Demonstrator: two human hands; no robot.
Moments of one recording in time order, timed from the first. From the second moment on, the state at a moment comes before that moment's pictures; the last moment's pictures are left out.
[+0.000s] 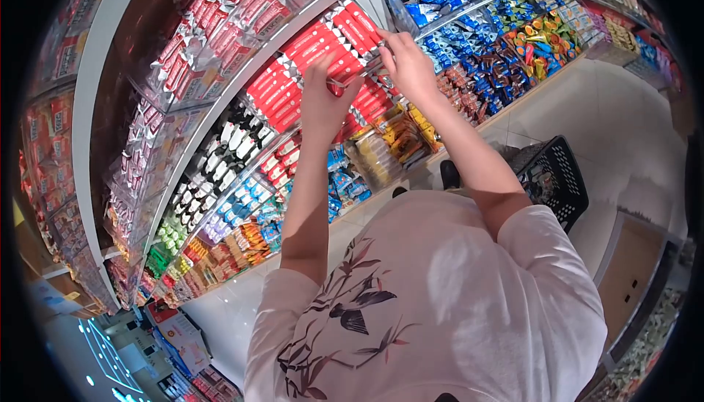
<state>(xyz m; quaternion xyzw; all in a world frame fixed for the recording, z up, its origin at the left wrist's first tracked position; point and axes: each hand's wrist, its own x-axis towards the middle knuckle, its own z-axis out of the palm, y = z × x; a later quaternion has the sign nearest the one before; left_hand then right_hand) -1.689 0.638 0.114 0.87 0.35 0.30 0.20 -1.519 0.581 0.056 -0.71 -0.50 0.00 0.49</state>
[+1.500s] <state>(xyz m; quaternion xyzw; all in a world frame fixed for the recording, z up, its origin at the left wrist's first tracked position) -1.770 0.589 0.074 0.39 0.39 0.40 0.73 -1.572 0.519 0.047 -0.51 -0.45 0.48 0.55</state>
